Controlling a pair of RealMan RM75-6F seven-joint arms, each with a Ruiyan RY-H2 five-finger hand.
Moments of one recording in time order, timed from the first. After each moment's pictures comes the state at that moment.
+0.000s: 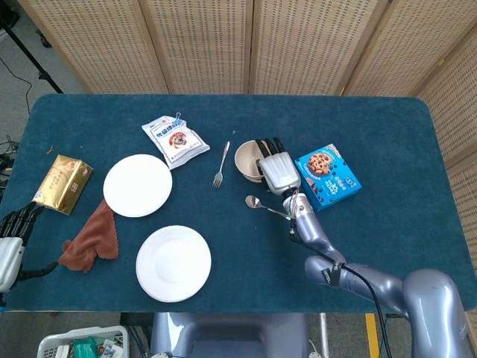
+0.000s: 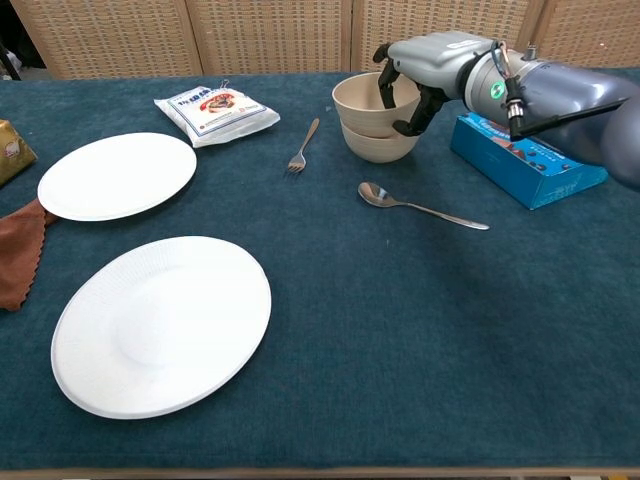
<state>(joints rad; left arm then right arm) -0.10 -1.05 -0.02 -1.69 1.47 1.41 -0.09 0.99 -1.72 0.34 -1.13 -0.92 0.86 -0.55</state>
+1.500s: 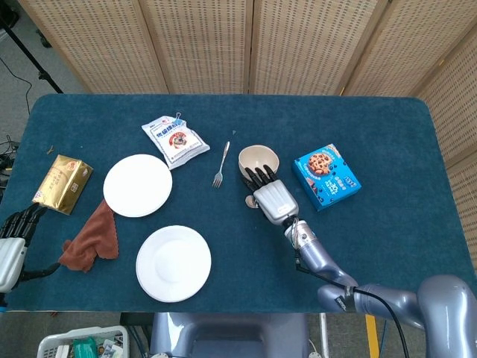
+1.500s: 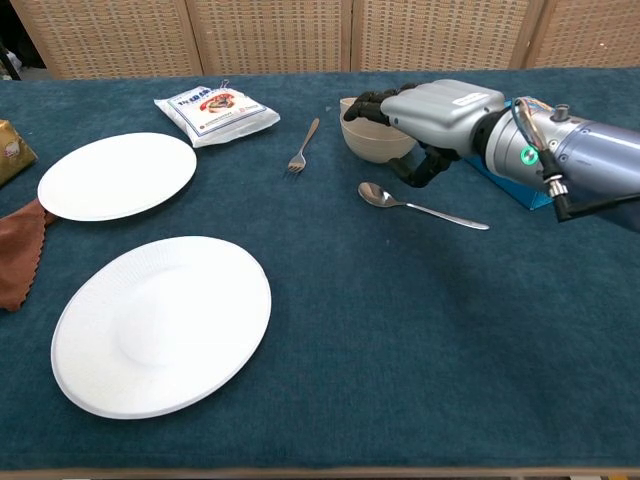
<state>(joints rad) -0.11 -1.05 -0.02 -1.70 1.47 1.40 -0.09 0.91 -1.66 0.17 -1.35 -1.07 0.96 -0.52</state>
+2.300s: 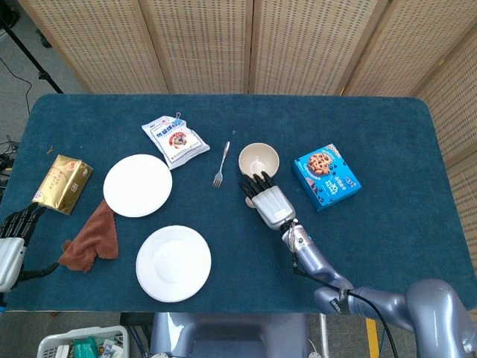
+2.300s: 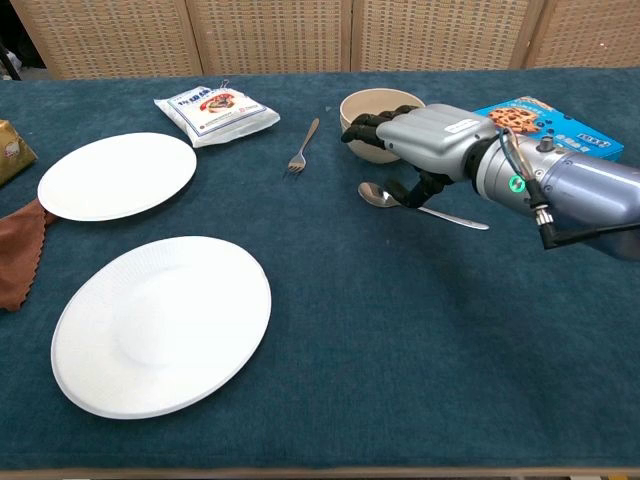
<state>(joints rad) -0.11 -1.05 -0.02 -1.70 1.47 1.40 -0.10 0.89 -1.73 0.16 -1.26 -1.11 0.95 -0.49</state>
